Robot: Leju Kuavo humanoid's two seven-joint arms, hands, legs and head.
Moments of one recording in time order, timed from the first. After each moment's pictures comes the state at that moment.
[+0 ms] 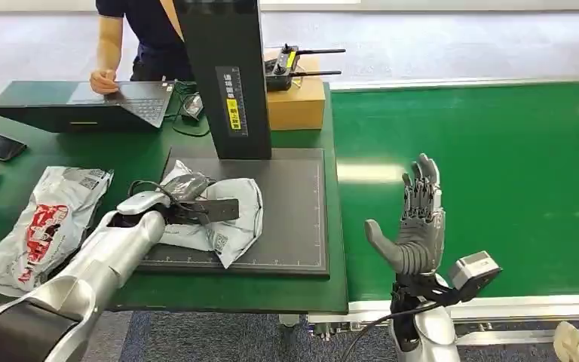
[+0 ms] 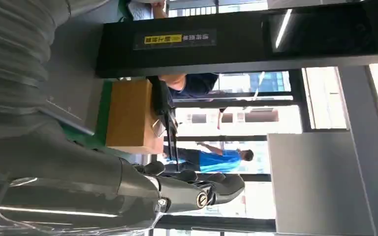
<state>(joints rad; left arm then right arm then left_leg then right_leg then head) -0.80 0.02 -0.44 -0.37 -1.17 -0.08 -0.21 -0.07 0.18 0.01 -1.66 0.03 0.08 -0.64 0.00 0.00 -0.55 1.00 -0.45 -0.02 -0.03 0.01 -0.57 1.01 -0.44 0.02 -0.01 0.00</state>
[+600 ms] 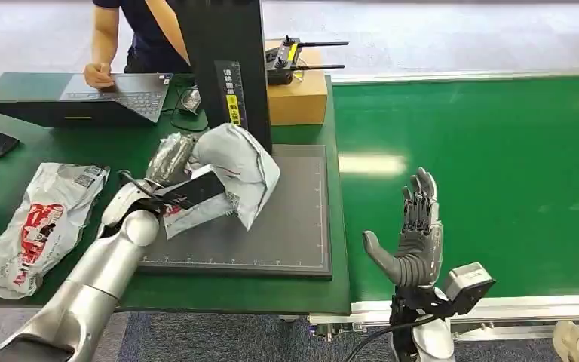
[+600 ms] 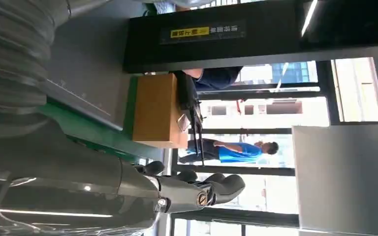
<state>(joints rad) -0.62 0.03 -0.31 -0.89 -0.89 0.21 -0.35 -0.01 0.20 0.01 -1.67 0.06 0.05 -0.64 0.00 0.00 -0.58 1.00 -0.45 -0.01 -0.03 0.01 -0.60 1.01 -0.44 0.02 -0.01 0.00</state>
